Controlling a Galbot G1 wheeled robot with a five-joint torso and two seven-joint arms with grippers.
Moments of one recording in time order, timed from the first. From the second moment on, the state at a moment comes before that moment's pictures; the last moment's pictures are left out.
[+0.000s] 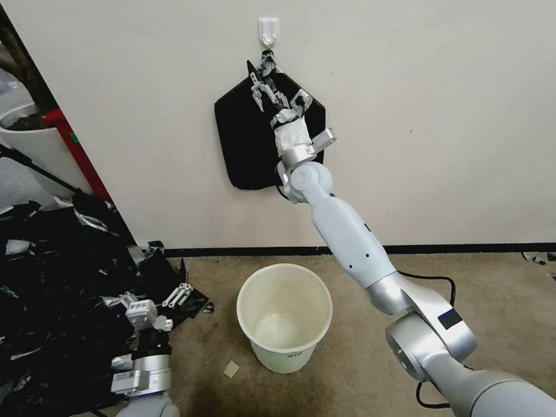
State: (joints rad) left arm 1.68 -1.47 -0.59 -2.01 -0.13 -0.47 -0.13; right arm -0.24 1.56 -0.01 1.11 1.15 0.28 -0.34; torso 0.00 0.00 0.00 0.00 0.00
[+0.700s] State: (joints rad) left arm 1.68 -1.47 -0.59 -2.01 -0.12 -0.47 -0.13; right arm -0.24 1.54 -0.01 1.13 1.17 0.28 -0.37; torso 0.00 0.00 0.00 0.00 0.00
